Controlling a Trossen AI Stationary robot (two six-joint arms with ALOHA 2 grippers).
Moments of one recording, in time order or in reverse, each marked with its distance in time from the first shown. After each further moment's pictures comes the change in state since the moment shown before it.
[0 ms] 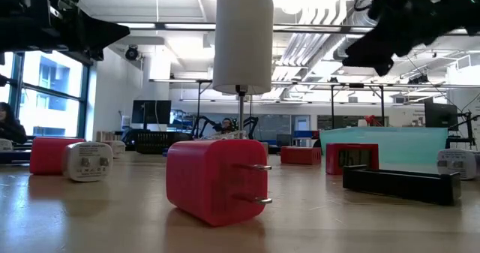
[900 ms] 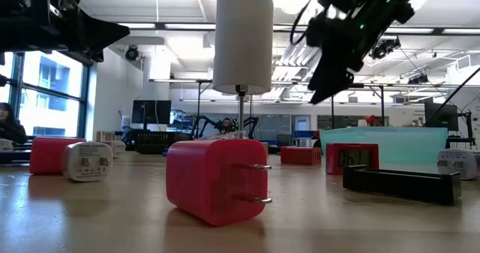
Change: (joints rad) left arm 0.000 0.000 0.000 -0.001 0.001 -0.060; right arm -0.027 0.627 0.394 -0.265 -0.023 -0.001
